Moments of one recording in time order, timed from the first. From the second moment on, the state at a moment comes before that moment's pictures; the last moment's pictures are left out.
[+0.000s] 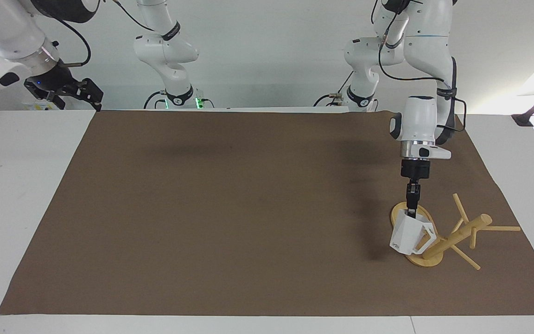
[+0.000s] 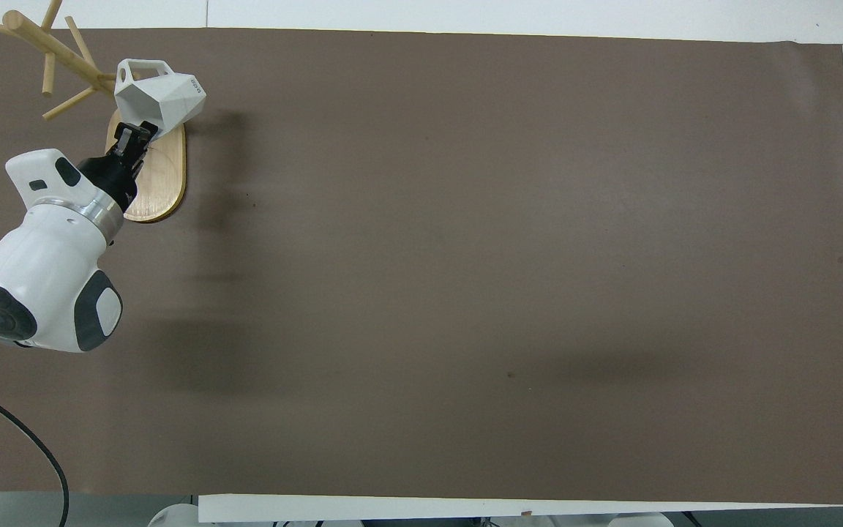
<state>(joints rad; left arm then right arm) -0.05 0.21 -0.05 -2.36 0.18 3.48 -1.22 0.01 -0.02 -0.18 -1.52 -0.07 1.32 -0.10</state>
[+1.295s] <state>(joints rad) -0.02 -0.05 -0.08 -2.17 0.19 2.55 -1.21 0.01 -0.02 -0.18 -1.53 -0.07 1.32 -0.09</state>
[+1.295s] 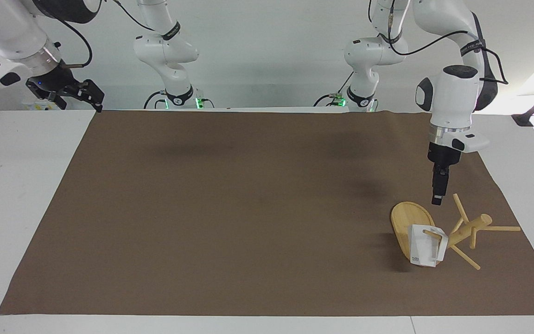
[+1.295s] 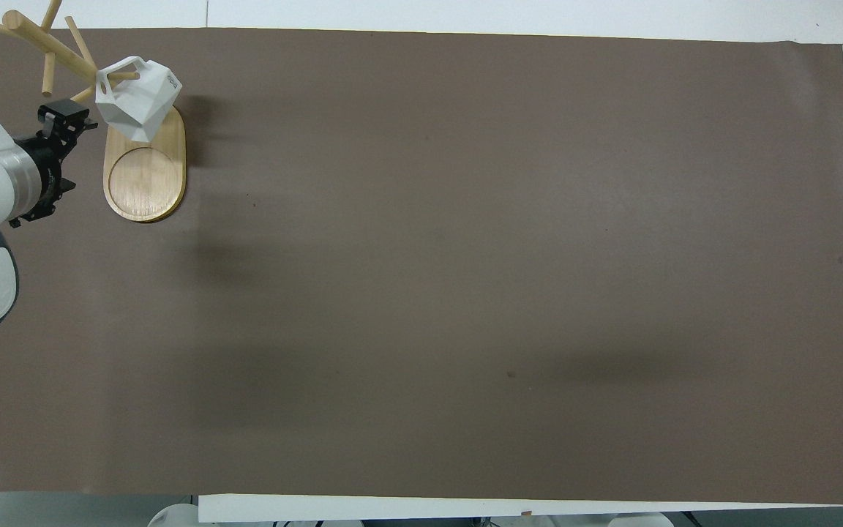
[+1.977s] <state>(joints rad) -0.05 -0.10 -0.09 -1.84 0.07 1.84 -0.62 0.01 -0.02 -0.18 -1.53 -0.07 1.32 -0.09</state>
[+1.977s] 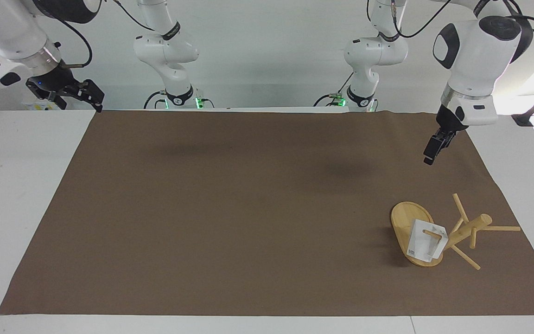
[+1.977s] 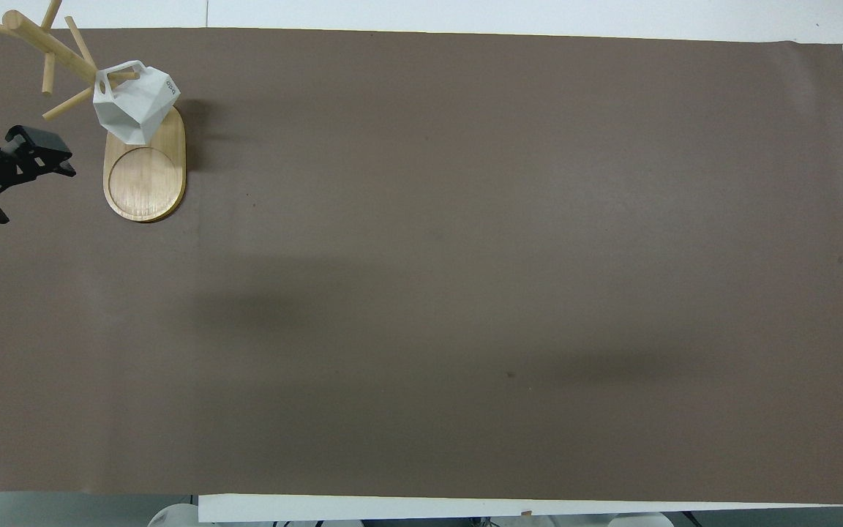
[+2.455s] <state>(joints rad) -0.02 -0.07 -0.07 -1.60 0.01 1.51 -0.01 0.01 -0.02 -0.18 -1.53 -0.07 1.32 -0.09</state>
